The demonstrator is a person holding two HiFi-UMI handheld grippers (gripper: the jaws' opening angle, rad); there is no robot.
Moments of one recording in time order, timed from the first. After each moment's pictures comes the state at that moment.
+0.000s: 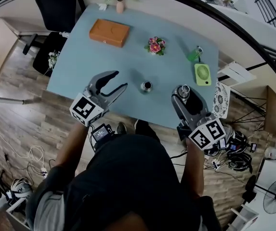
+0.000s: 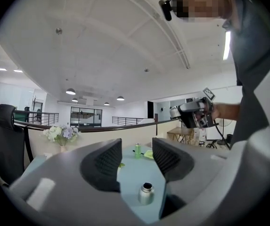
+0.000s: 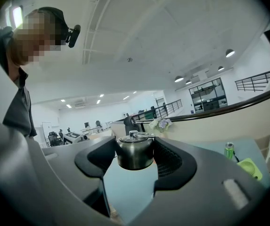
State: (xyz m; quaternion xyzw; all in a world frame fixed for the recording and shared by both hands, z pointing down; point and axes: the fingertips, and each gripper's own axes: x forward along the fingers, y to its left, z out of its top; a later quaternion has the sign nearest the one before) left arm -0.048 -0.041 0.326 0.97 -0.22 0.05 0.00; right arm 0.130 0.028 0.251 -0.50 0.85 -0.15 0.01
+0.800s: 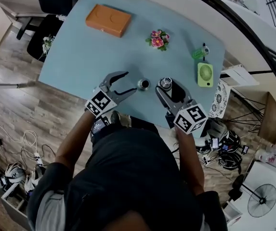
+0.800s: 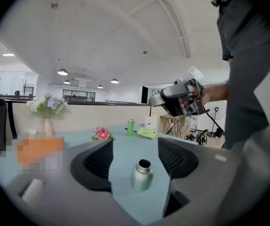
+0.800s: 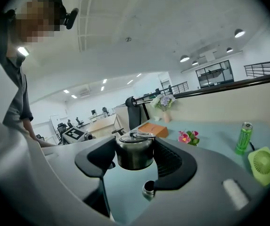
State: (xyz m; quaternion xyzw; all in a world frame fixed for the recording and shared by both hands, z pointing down) left arm 0.020 -0.062 0.462 0.98 -0.16 0.13 0.05; right arm 0.118 -0.053 0.372 -0.44 0.87 -0.21 -0.06
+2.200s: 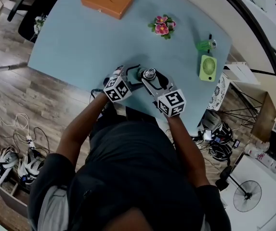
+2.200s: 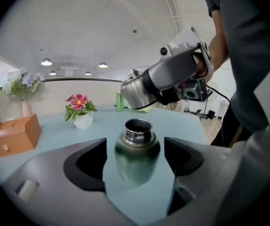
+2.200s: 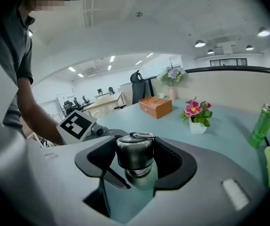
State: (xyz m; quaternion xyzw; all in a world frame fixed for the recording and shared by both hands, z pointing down) left arm 0.098 -0.047 0.617 0.97 -0.10 0.24 0.05; right arm 0.091 -0.066 0.523 -0.38 0.88 -0.21 -0.18
